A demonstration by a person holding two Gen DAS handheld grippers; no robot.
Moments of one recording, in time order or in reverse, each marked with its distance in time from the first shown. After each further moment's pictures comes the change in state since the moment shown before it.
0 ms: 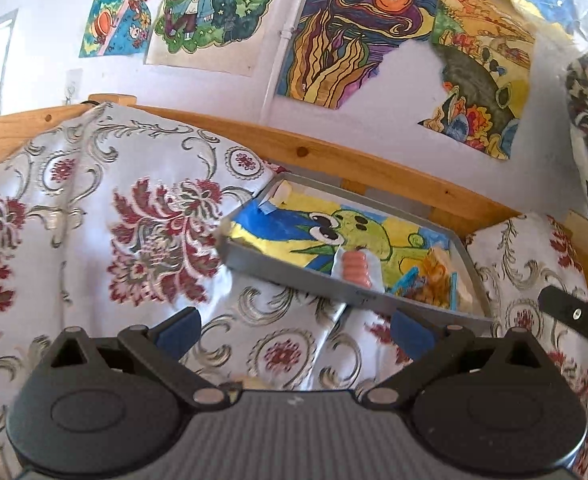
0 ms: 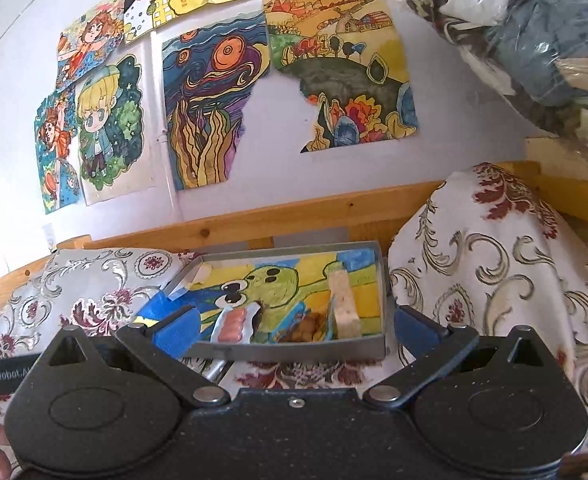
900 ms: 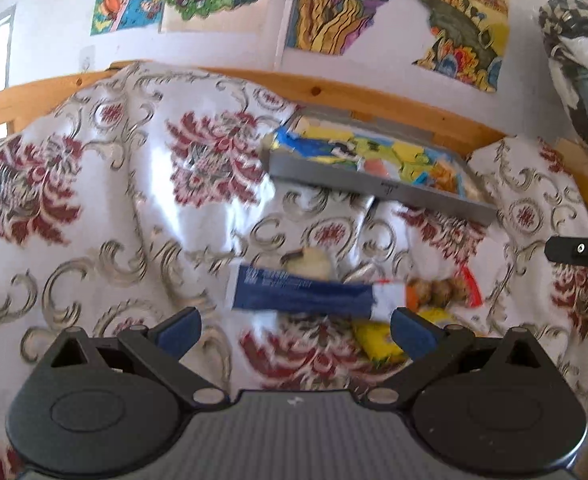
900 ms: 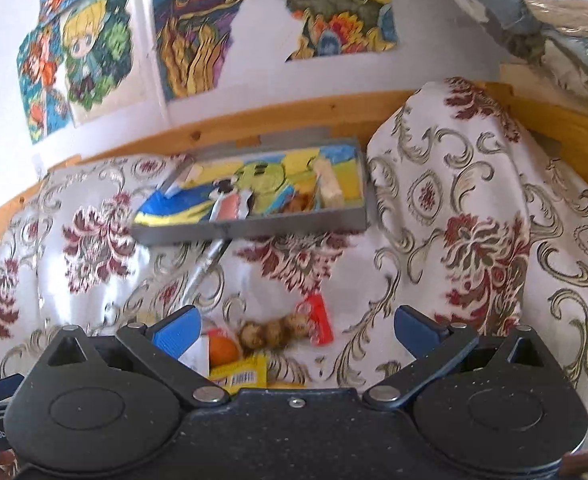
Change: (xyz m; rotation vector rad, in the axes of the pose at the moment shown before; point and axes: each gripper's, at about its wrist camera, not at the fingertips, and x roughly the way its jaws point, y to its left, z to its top) left arm -0.061 0.049 -0.080 0.089 0.120 0.016; right arm -0.049 0.023 -0.044 0.006 0.282 -0.075
